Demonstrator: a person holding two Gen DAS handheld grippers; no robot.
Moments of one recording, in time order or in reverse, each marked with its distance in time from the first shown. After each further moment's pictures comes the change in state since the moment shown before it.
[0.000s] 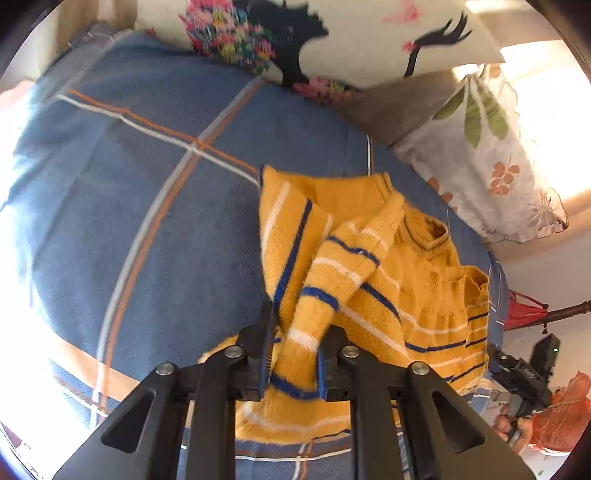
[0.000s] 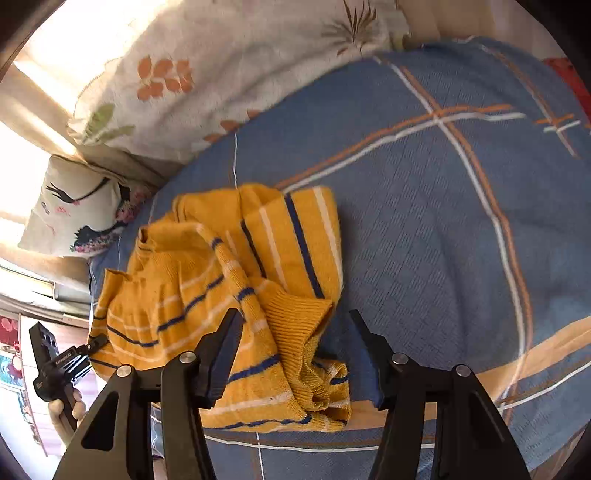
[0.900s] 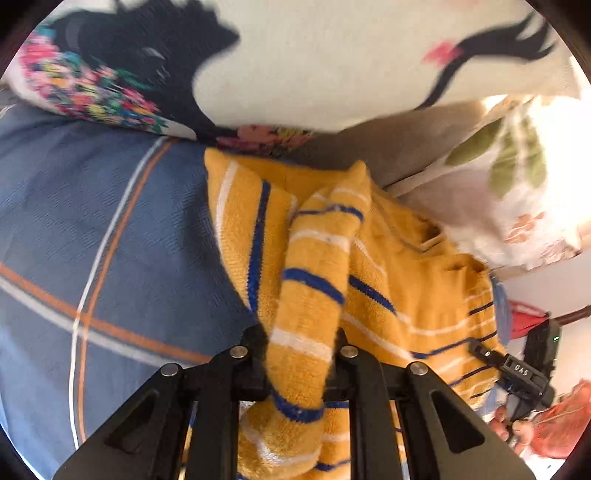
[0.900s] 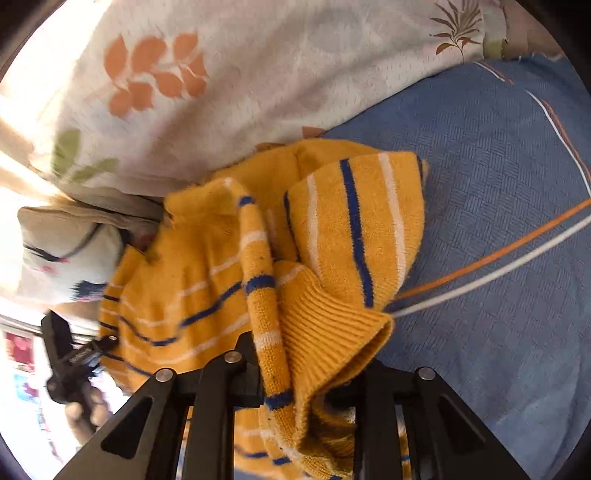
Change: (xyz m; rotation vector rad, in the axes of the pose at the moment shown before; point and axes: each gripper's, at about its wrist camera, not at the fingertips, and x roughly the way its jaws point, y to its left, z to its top) left arm 0.093 -0.053 0.118 0.076 0.028 -0.084; right arm 0.088 0.027 0.082 0.064 0.044 0.137
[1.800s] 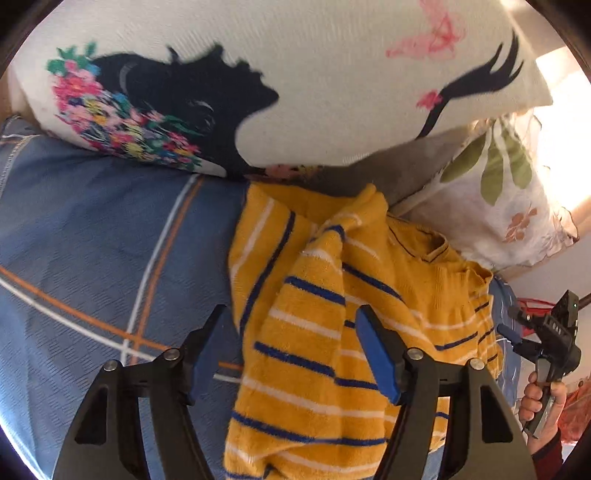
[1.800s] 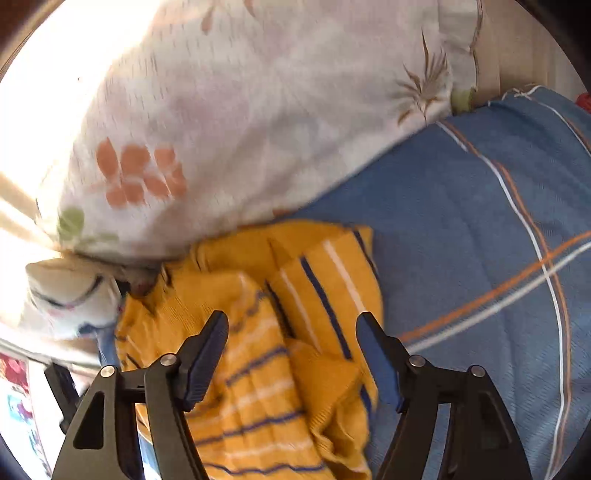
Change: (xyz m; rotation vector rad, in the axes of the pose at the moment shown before) left arm -0.013 0.027 0.006 0.098 -0.097 0.055; right arm -0.025 0.003 0.031 -0.005 -0.108 -0.100
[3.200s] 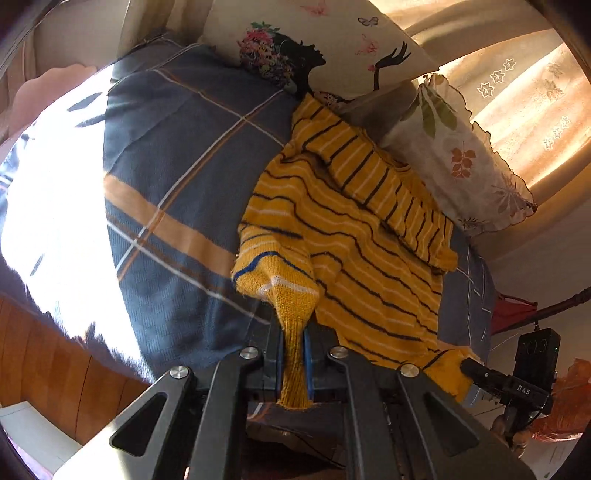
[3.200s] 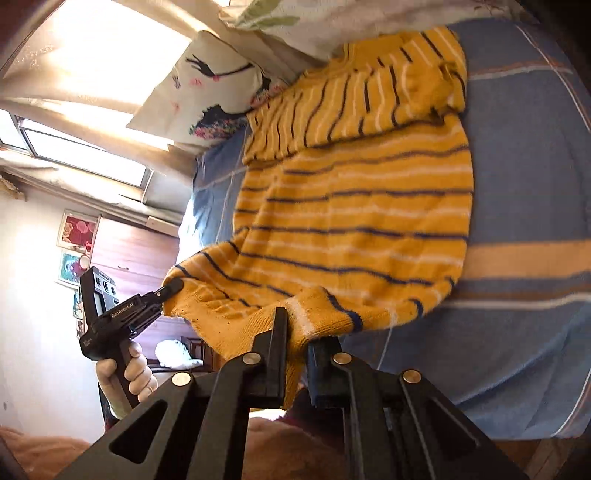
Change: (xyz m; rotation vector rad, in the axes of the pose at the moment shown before) left arm -0.180 -0.035 -0.234 -0.228 -0.050 0.045; right arm -0.105 0.023 -0.210 -0.267 0.306 0.374
